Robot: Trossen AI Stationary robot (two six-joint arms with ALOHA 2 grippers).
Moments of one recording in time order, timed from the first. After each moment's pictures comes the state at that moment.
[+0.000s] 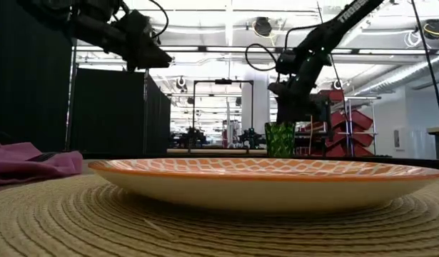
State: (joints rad) left arm 0.68 0.99 0.63 0.11 0.36 0.02; right arm -0.87 1.75 1.30 -0.66 -0.21 0.17
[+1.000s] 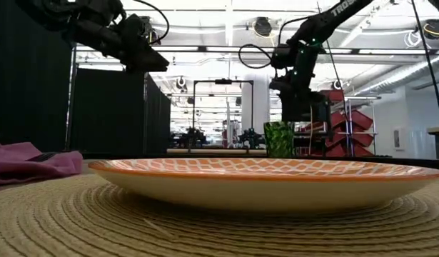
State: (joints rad) left arm 0.72 0.99 0.63 0.06 0.42 0.04; right arm -0.85 1.80 1.49 -0.92 -0.03 0.13
